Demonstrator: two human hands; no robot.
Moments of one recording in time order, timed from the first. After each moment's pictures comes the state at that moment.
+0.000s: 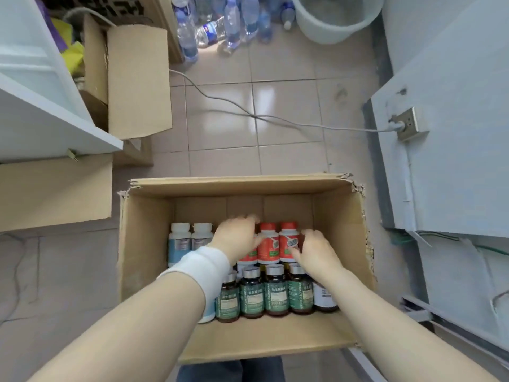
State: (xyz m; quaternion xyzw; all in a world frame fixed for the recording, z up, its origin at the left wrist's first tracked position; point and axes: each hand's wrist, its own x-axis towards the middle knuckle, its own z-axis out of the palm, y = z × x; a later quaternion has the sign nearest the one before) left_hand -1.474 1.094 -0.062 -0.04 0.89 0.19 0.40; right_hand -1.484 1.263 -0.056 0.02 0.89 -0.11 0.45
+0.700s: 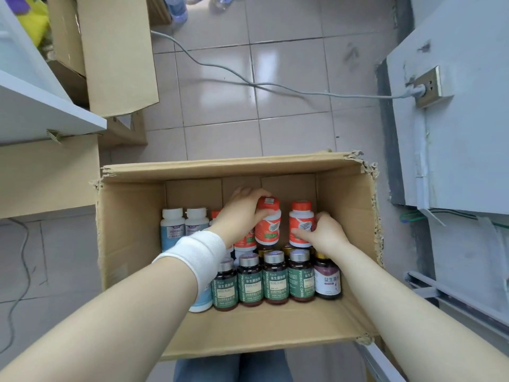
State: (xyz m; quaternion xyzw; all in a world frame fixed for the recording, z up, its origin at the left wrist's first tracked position) left_hand -1.484 1.101 -0.100 -0.08 0.87 0.36 0.34; right_hand -1.498 1.286 -0.096 0.18 0.83 -0.25 0.46
